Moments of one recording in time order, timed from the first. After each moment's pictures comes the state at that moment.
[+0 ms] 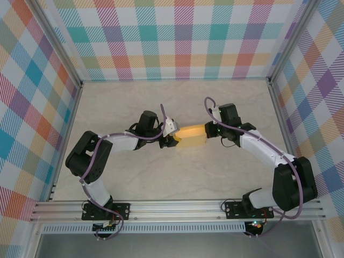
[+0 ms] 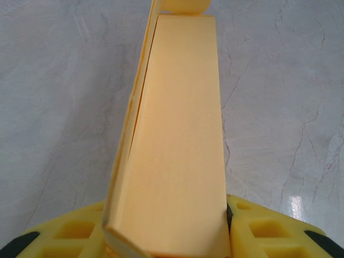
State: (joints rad) left arm -0.53 1.75 0.88 0.23 0.66 0.47; right arm 0.39 1.37 0.90 -0.36 -0.19 0.18
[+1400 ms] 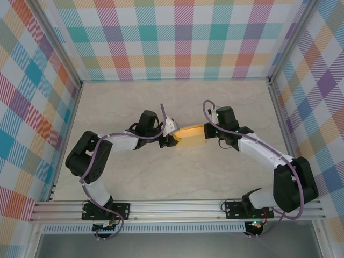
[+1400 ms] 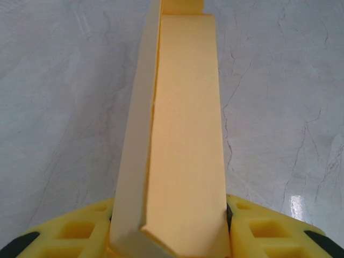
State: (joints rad) left arm -0.53 1.75 0.89 0.21 0.65 0.48; right arm 0.44 1.36 0.83 -0.23 -0.10 0.24
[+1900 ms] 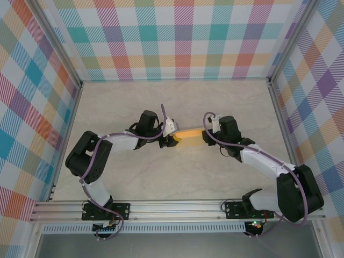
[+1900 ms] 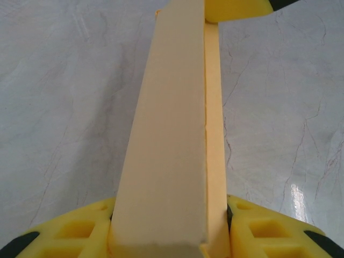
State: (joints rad) left arm -0.53 1.75 0.89 0.21 0.66 0.50; right arm 0.45 1.26 0.65 -0.06 -0.14 0.17
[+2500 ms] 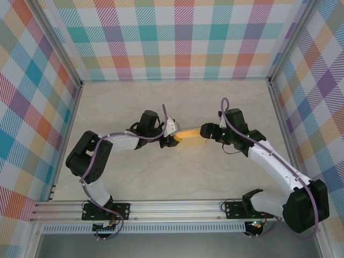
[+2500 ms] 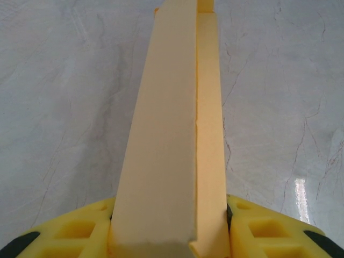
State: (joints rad) left arm -0.54 1.75 0.90 0.19 0.65 0.52; right arm 0.42 1.17 0.87 -0.50 -0.21 0.63
